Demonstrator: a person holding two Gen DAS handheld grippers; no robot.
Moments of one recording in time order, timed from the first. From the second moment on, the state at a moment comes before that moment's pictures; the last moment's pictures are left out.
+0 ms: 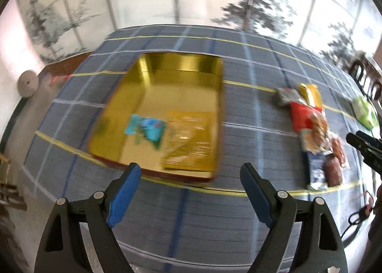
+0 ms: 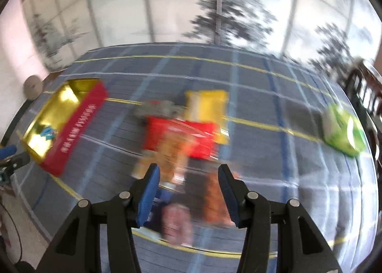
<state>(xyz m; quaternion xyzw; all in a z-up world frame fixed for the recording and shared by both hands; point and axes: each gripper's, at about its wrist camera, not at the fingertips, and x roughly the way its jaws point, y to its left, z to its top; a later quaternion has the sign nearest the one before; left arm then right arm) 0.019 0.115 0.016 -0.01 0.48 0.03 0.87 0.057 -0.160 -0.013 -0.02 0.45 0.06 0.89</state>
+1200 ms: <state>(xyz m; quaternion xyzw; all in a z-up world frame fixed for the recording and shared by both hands) 0.049 -0.066 -0.037 0.05 0.53 -0.12 0.84 0.097 -0.264 -0.085 0.02 0.42 0.00 0.91</state>
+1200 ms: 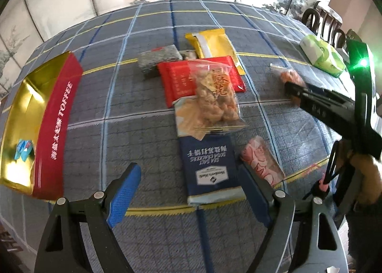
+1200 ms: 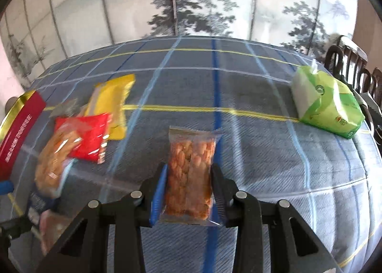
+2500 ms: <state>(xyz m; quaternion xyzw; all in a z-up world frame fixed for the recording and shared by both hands) 0.054 -0.080 -0.049 0.11 0.54 -0.16 0.82 0.106 -0.282 -0.091 0.03 0.42 -0.01 0.91</state>
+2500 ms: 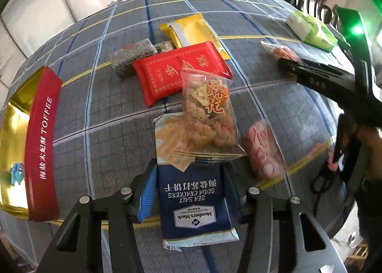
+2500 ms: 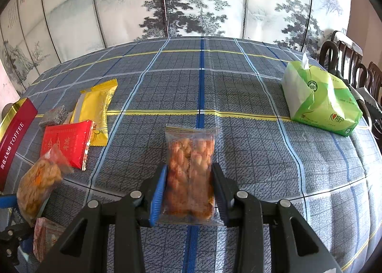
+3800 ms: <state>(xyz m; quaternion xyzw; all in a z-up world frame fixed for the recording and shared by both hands) 0.060 0.064 0.024 0.05 0.49 -0.06 0.87 0.103 -0.273 -0.090 0.00 0.42 -0.03 0.91</state>
